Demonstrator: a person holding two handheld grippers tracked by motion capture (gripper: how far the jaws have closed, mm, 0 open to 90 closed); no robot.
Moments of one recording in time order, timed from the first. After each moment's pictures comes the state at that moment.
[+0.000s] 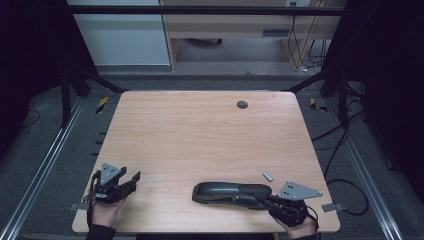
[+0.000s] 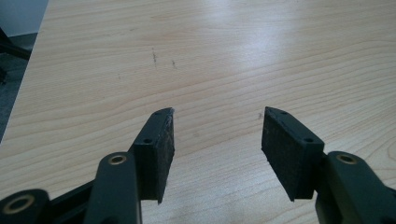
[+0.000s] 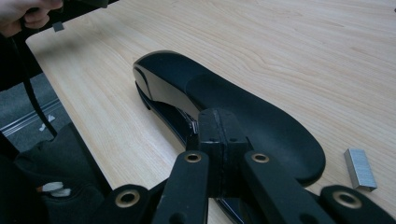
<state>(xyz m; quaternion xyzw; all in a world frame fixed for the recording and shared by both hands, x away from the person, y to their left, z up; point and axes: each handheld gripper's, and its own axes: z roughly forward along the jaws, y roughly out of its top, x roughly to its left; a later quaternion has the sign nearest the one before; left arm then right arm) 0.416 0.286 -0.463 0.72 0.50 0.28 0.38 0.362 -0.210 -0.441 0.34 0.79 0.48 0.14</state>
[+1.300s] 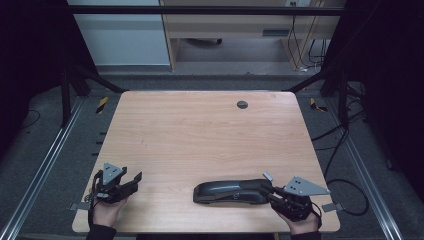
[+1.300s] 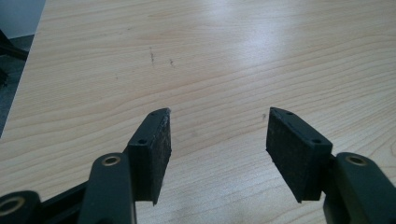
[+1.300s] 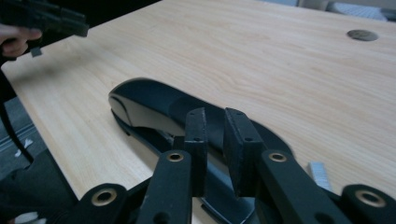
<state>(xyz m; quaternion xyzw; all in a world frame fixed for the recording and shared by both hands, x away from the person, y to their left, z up) 0.418 0.283 -0.465 0.73 0.50 0.29 0.38 0.368 -0.221 -0.431 0.36 0.77 0.50 0.18</state>
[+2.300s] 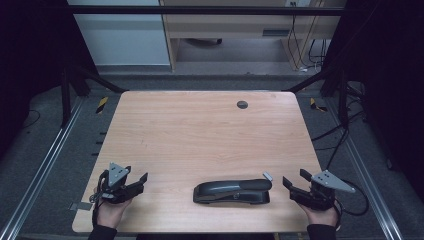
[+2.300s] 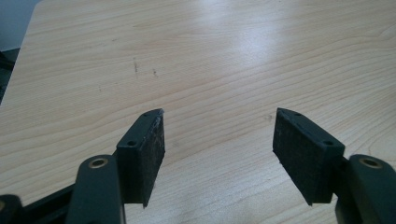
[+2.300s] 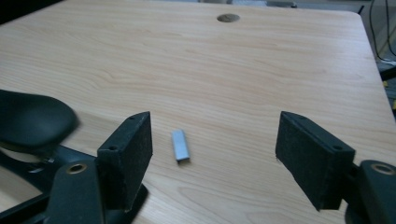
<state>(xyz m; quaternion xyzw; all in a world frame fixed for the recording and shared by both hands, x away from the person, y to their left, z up) 0.416 0.268 -0.462 0.74 0.48 0.29 0.38 0.390 -0.288 -0.459 0.49 0.69 0.46 0.27</state>
